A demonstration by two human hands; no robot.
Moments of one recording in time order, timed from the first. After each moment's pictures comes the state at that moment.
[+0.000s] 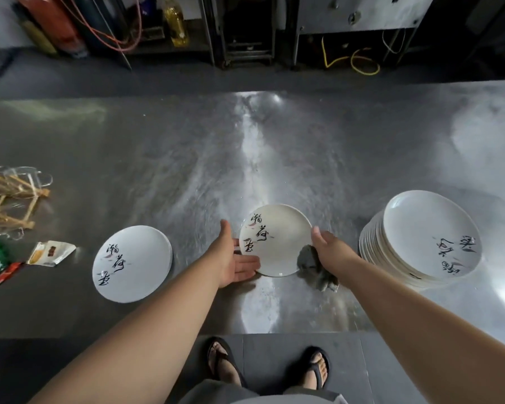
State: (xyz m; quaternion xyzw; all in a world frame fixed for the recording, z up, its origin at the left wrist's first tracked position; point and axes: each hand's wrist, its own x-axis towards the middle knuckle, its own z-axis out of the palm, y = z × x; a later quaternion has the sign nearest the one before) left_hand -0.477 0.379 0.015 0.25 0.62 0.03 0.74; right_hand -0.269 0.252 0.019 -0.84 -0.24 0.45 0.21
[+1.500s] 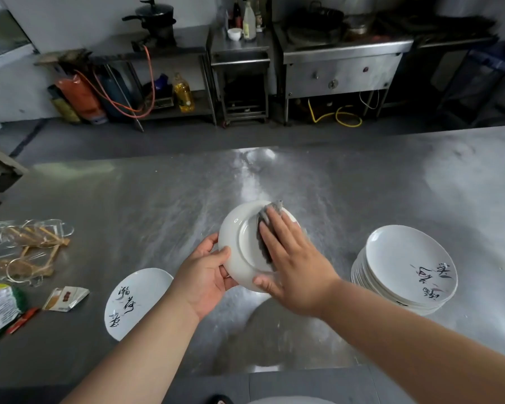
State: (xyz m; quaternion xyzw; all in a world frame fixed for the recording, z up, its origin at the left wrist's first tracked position) left_hand -0.508 0.359 0.144 0.34 0.37 0.28 0.82; right_hand -0.320 0.258 0.124 -0.69 -0.71 0.05 0.16
